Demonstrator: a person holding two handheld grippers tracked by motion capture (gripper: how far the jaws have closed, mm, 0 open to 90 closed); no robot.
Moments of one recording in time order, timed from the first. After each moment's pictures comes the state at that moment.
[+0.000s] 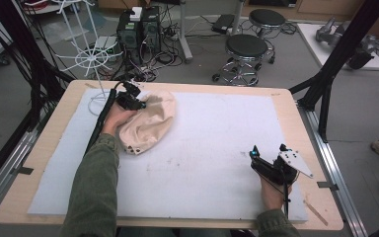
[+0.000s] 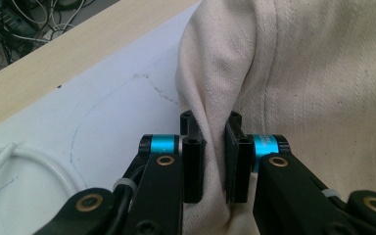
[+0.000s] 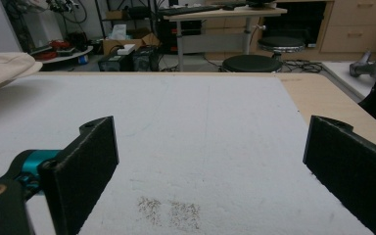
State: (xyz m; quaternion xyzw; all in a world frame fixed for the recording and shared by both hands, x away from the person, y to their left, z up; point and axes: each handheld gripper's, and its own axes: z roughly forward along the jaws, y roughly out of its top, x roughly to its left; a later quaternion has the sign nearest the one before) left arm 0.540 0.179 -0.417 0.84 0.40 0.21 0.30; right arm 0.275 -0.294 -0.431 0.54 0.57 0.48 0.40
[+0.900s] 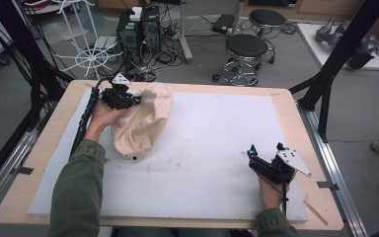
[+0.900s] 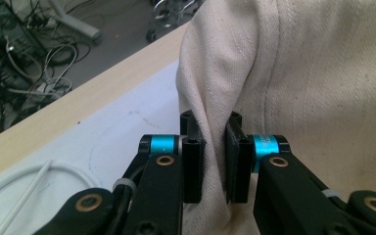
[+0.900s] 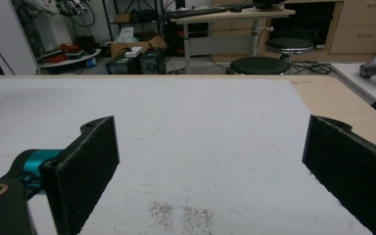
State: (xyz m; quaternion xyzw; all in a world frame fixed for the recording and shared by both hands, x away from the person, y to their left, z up) left arm 0.483 0.203 -0.359 0.82 0.34 0.22 0.40; right arm 0.278 -0.289 -0.431 0.53 0.57 0.49 0.40
